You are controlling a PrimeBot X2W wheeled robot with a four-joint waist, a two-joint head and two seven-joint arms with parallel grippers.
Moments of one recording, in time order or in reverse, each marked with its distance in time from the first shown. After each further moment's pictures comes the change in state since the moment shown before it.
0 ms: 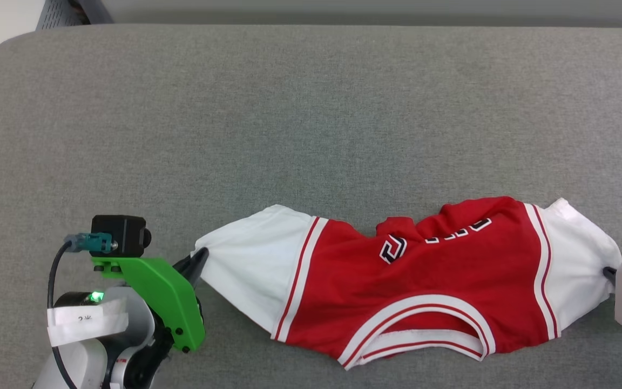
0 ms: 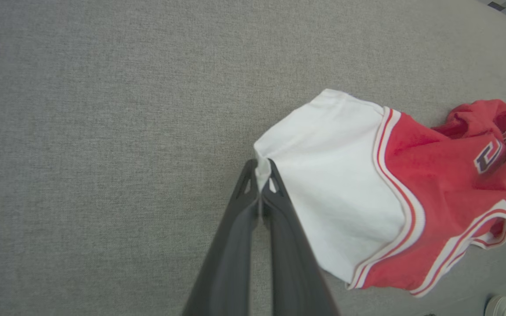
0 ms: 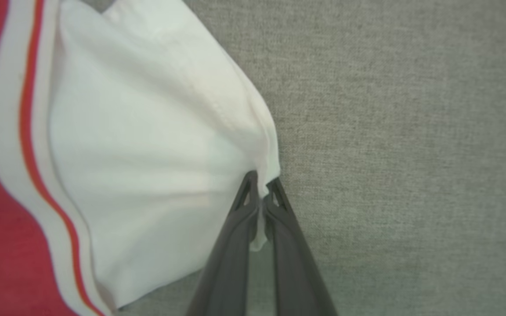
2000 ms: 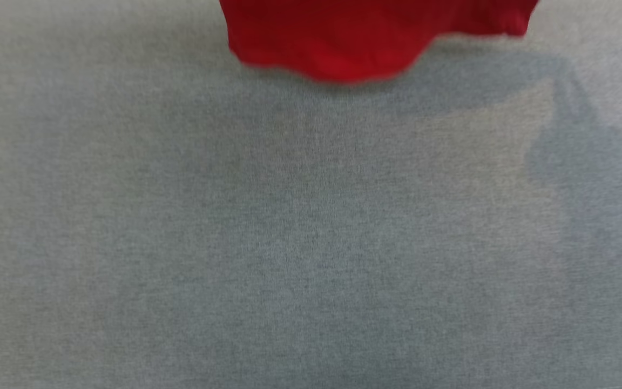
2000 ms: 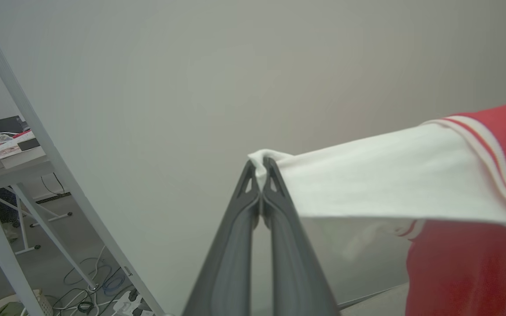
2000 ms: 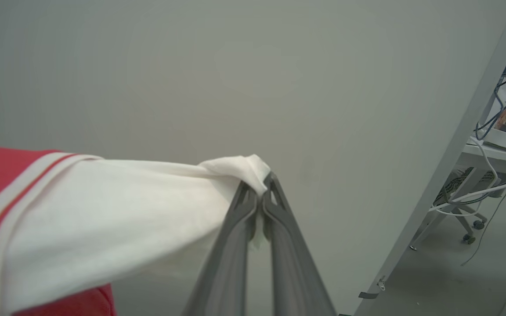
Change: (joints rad) left arm -1.092 0.280 0.065 0.247 0.090 -0.221 -0.191; right arm -1.061 -0.109 0.124 0.066 0.018 0.001 -0.451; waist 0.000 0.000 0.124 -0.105
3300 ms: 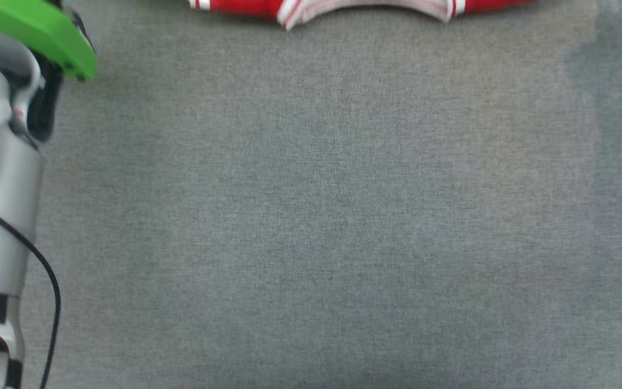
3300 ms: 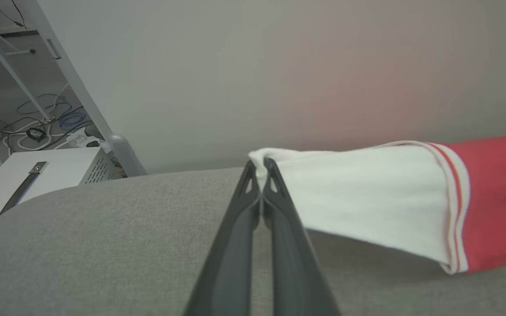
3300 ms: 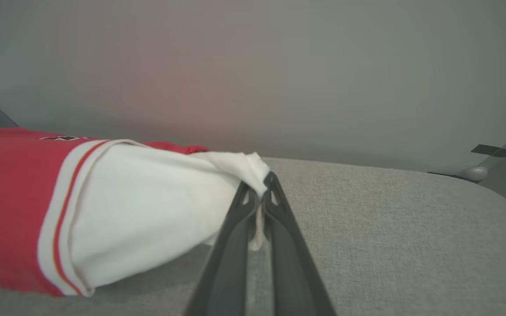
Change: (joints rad) left arm 0.129 -0.157 -0.199 0.682 -0.057 -0.019 -0.585; right arm 0.080 0.093 0.300 0.544 0.133 0.000 -0.320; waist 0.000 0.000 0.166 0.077
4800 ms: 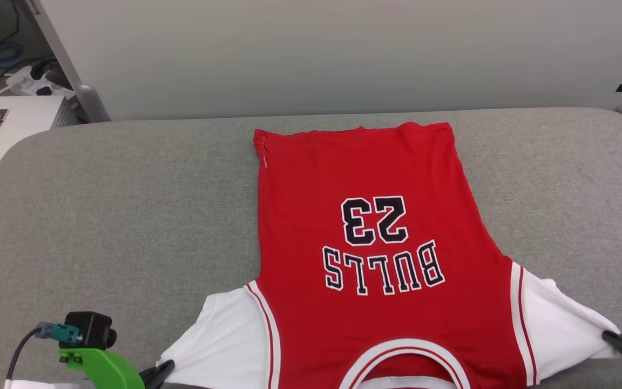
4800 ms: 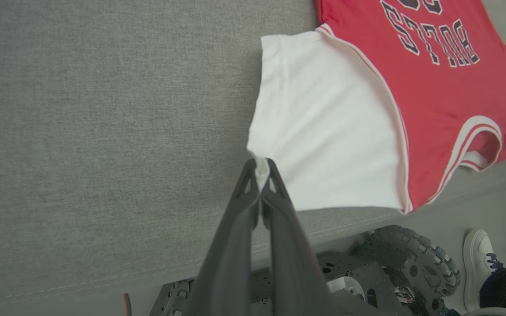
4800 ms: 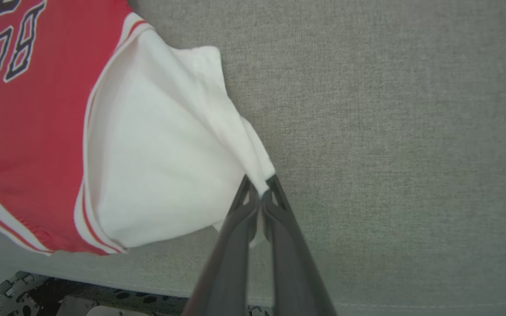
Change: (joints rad) left arm 1.148 0.223 -0.046 -0.759 -0.433 0.207 0.571; right arm 1.088 -0.205 -0.148 -0.470 0.302 0.001 0.527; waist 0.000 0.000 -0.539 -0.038
